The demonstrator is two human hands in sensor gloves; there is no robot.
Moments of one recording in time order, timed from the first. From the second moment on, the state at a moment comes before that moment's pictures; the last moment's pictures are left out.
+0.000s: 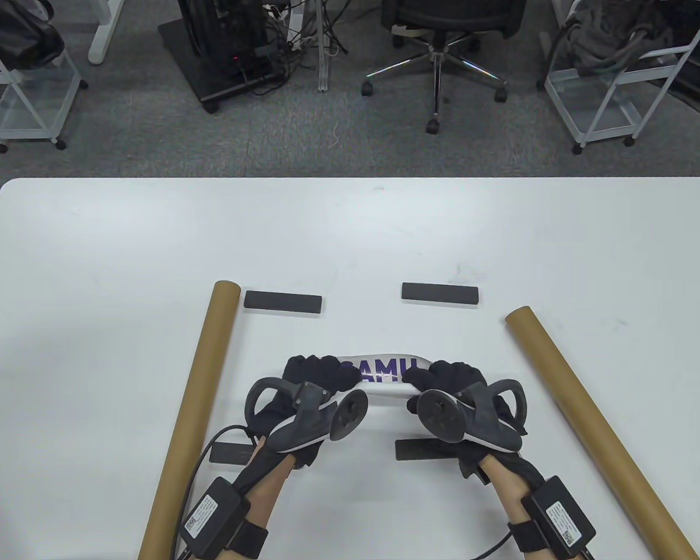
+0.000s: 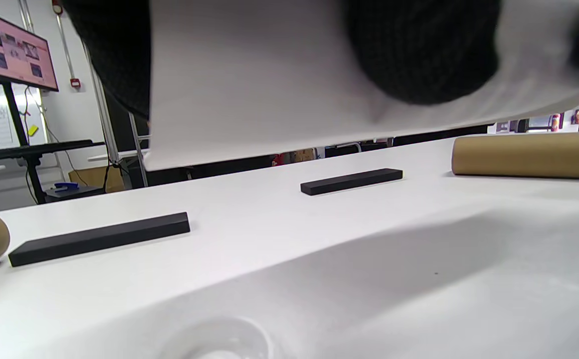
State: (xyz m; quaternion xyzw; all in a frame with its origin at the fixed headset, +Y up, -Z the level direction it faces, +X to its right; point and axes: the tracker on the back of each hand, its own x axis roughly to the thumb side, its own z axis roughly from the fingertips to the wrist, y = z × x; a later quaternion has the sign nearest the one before) left_hand -0.087 -0.685 -0.216 0.02 -0.21 -0.04 0.98; right_hand 0.116 -0.695 -0.208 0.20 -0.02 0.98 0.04
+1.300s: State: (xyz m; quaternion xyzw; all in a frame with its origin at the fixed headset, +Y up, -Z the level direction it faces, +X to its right) left_hand -0.088 -0.683 -0.216 0.02 -0.21 -0.05 0.98; right_hand 0.114 -0.697 -0.207 0.20 0.01 0.98 0.03
